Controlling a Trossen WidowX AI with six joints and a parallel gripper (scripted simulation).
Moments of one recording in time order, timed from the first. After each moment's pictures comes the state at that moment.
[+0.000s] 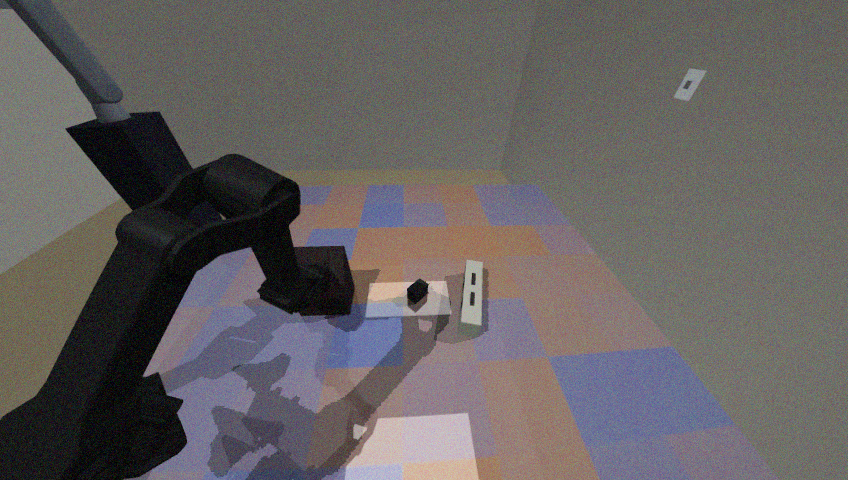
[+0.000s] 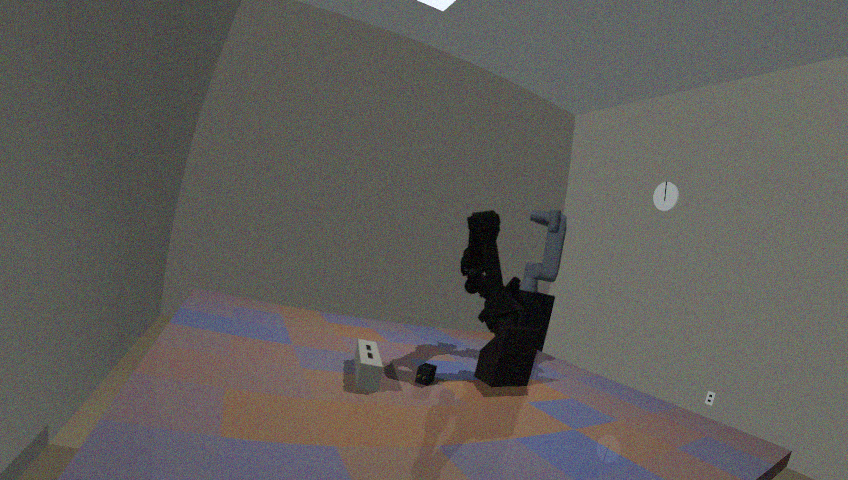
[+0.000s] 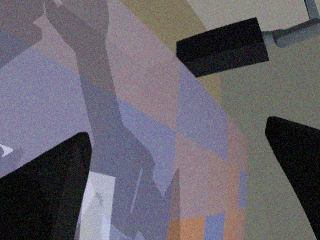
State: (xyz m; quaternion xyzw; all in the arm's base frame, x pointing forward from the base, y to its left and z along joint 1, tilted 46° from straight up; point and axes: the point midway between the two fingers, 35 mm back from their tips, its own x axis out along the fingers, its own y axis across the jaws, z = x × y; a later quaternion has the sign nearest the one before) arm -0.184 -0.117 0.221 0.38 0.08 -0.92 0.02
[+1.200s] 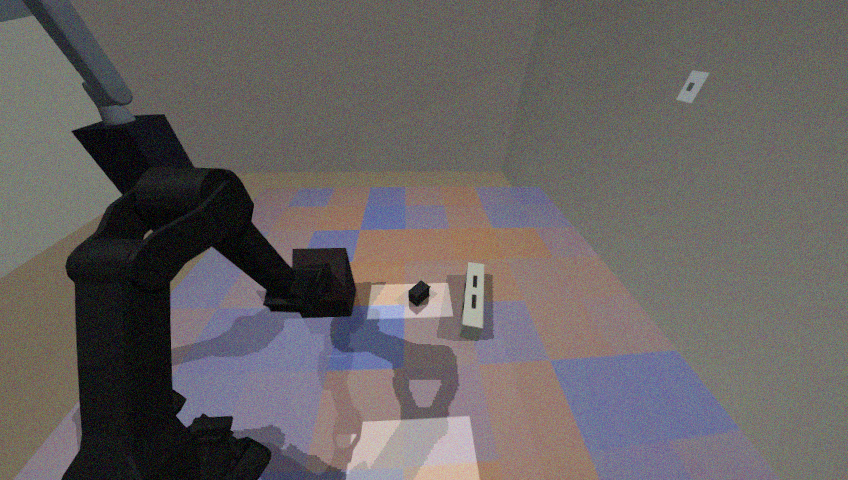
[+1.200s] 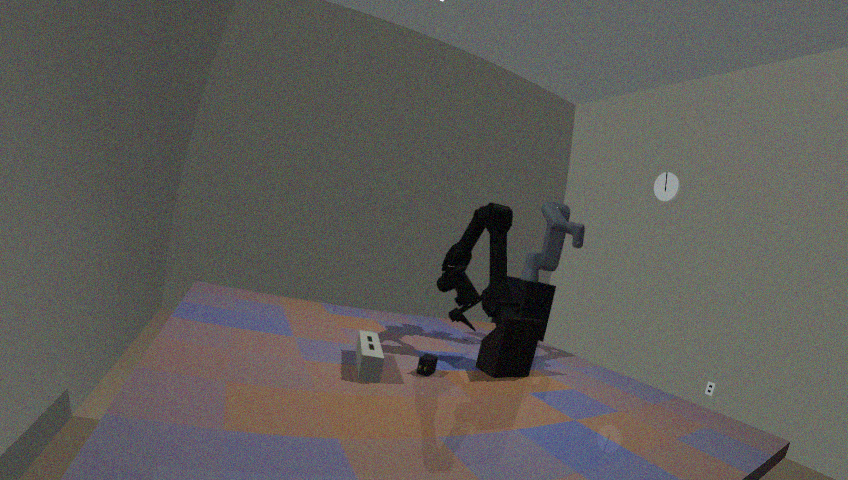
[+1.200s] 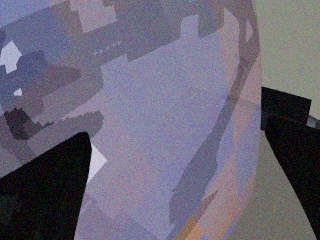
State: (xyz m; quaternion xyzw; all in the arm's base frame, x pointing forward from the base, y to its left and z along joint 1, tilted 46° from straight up) arm -0.117 -0.204 0.205 0.35 0.24 -0.87 0.25
